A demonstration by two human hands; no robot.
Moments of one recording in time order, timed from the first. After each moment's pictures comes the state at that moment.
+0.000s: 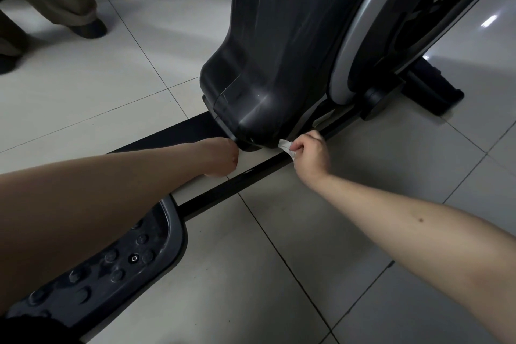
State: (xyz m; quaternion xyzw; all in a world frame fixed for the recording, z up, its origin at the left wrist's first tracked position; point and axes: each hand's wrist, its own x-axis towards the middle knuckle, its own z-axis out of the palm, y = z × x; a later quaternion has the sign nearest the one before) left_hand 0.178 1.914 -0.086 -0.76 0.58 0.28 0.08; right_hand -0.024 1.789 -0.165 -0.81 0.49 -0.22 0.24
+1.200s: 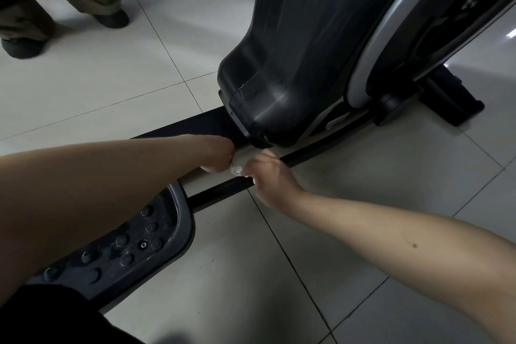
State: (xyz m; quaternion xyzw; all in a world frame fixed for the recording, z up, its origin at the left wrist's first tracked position) left_hand 0.209 1.928 -0.106 -0.74 0.58 0.28 0.17; right_hand 0.020 1.878 -0.142 -0.94 0.17 -0.15 0.25
